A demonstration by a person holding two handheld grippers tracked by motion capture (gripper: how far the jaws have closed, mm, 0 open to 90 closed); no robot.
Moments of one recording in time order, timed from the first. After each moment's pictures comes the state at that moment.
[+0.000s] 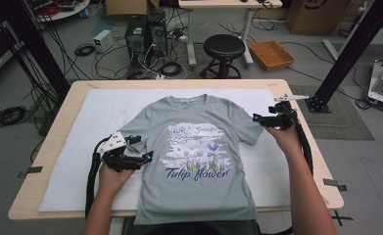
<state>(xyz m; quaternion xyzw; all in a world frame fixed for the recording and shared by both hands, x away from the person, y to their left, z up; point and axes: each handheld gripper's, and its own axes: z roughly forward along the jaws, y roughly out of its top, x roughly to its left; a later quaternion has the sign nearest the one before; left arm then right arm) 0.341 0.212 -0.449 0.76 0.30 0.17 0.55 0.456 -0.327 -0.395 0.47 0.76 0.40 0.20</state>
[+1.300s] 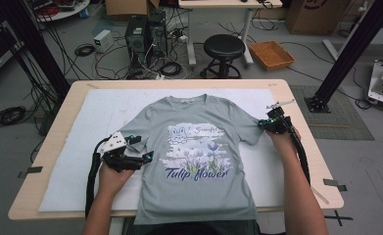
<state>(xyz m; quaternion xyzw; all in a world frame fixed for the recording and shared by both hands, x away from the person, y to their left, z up) 0.341 0.212 -0.449 0.76 0.30 0.17 0.55 0.465 -0.324 -0.430 0.49 0.80 0.30 0.19</state>
